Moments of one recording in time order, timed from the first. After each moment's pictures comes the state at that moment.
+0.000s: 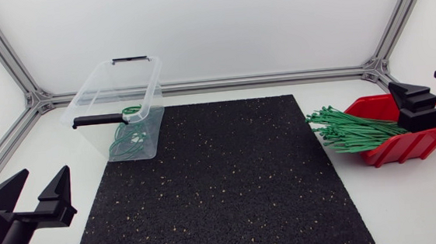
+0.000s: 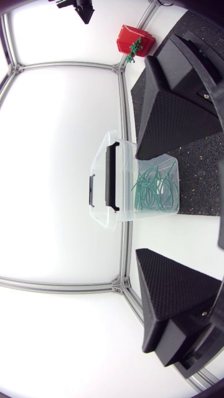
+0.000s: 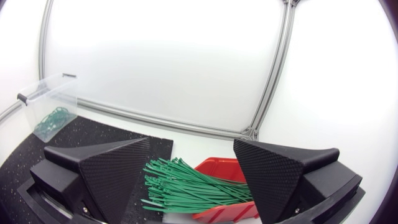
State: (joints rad) left arm 0.02 0.05 0.02 0.00 0.04 -0.03; right arm -0.08 0.59 0.61 -0.27 -0.02 -0.23
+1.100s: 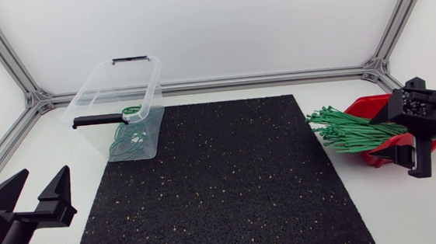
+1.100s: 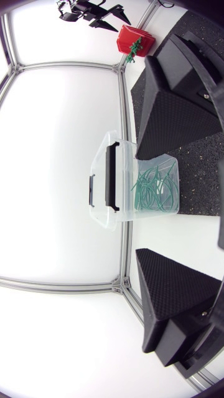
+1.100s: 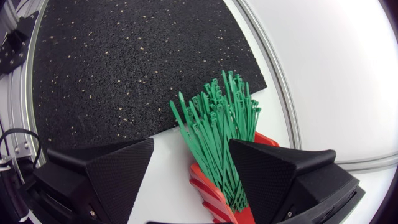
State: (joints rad) left arm 0.02 0.05 0.02 0.00 0.04 -0.03; right arm -0.24 1.18 0.89 -0.82 -0.30 -1.43
